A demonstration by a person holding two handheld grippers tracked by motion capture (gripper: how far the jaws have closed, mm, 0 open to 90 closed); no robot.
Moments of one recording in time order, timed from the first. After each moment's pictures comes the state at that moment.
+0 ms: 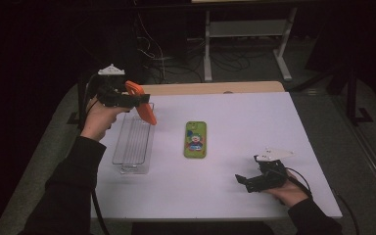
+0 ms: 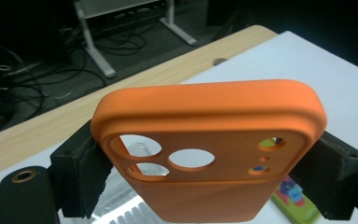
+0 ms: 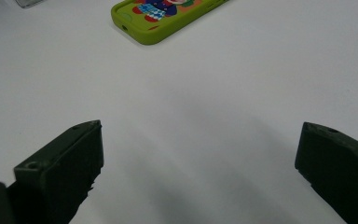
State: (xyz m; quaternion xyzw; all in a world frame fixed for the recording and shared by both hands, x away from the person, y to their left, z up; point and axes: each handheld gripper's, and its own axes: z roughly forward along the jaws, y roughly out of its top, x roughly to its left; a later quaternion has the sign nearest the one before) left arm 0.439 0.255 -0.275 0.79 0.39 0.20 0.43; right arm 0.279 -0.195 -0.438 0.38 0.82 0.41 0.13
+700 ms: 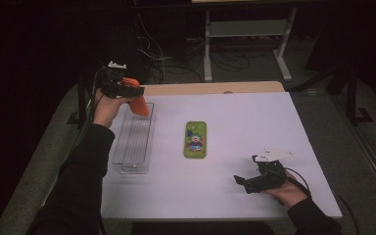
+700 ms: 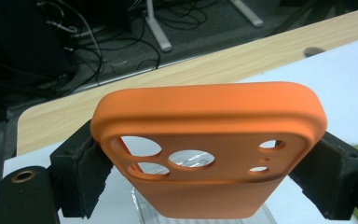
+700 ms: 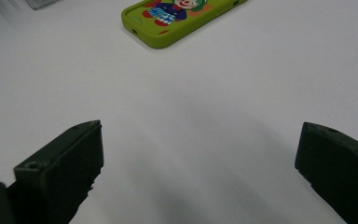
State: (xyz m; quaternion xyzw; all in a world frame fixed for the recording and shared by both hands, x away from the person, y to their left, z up) left arm 0.499 0.265 -0.311 0.76 0.49 0.24 0.35; right arm 0.277 -0.190 -0.436 0.38 0.82 0.42 0.13
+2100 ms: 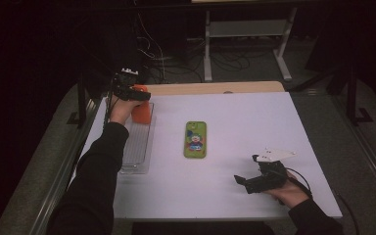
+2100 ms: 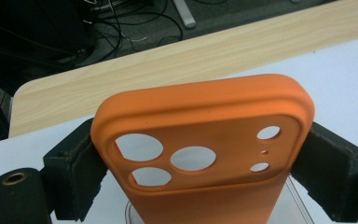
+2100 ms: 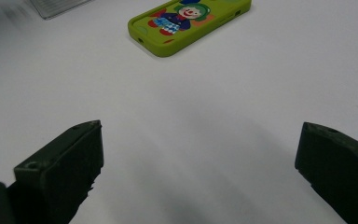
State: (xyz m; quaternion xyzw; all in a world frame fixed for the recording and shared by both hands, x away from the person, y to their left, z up) left arm 0.531 0.248 -0.355 0.75 0.53 0.25 0.30; right arm 0.275 -0.192 -0.431 0.37 0.81 0.43 0.13
